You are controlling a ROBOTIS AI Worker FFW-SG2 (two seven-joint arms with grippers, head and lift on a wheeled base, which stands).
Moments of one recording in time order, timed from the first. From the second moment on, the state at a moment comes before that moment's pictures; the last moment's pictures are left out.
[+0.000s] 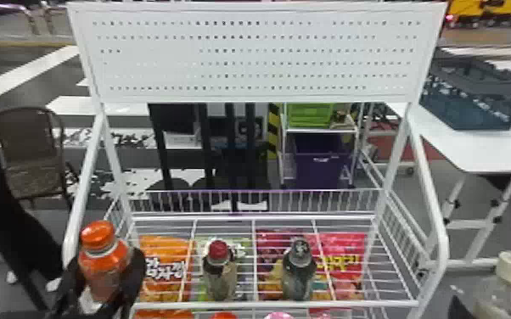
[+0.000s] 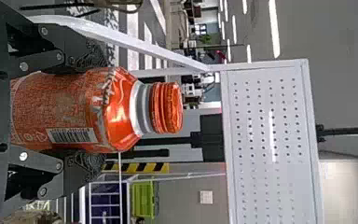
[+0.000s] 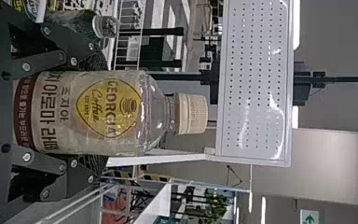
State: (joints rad) left arm 0.60 0.34 -0.12 -2.32 0.14 0.16 0.39; right arm 0.97 0.00 -0.21 -2.56 -0.10 0.09 0.26
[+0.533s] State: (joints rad) left arm 0.75 0.33 -0.11 -2.45 0.07 0.19 0.39; right arm 0.97 0.00 -0.21 -2.56 -0.11 0.08 0.26
